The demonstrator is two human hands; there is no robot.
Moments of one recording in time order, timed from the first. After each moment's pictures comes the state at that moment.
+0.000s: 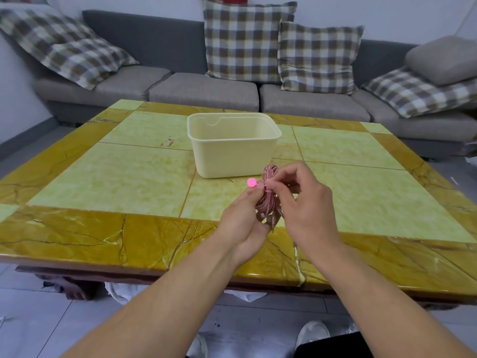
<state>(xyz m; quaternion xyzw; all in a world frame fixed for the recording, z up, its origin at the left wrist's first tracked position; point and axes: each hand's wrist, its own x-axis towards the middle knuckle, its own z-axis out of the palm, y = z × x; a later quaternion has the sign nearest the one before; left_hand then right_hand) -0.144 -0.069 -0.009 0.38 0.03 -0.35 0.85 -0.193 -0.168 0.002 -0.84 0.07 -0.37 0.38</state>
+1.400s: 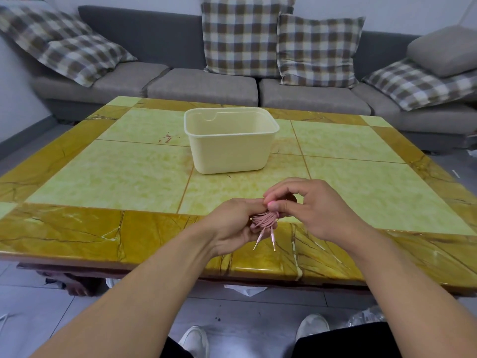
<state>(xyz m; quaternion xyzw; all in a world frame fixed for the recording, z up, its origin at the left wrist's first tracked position) -0.123 -0.049 -0.021 0.52 -0.08 -0.47 0.70 -0.207 -0.208 0.008 -0.87 0.00 -0.11 0.48</state>
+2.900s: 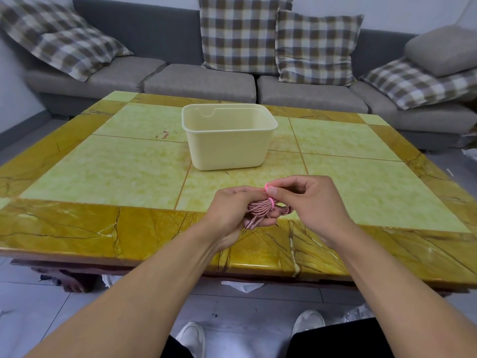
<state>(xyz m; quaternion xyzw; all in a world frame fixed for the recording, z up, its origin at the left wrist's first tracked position) -0.128 -0.055 -0.020 0.54 -0.06 -0.35 0.76 -0.204 -0.199 -0.002 -0.79 0.12 -0.19 0.57</state>
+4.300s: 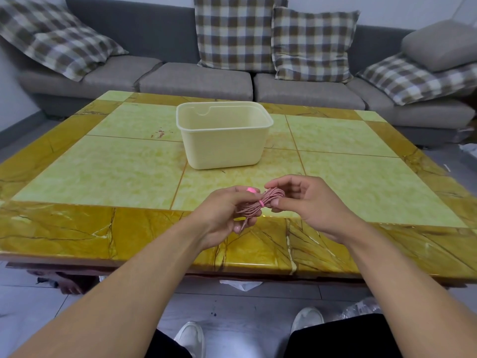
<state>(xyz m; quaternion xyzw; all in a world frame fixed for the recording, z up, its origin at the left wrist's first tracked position) -0.115 -0.044 -0.024 0.60 -0.09 -0.41 0.69 -0.205 -0.222 -0.011 -0.80 0.08 -0.09 0.59</state>
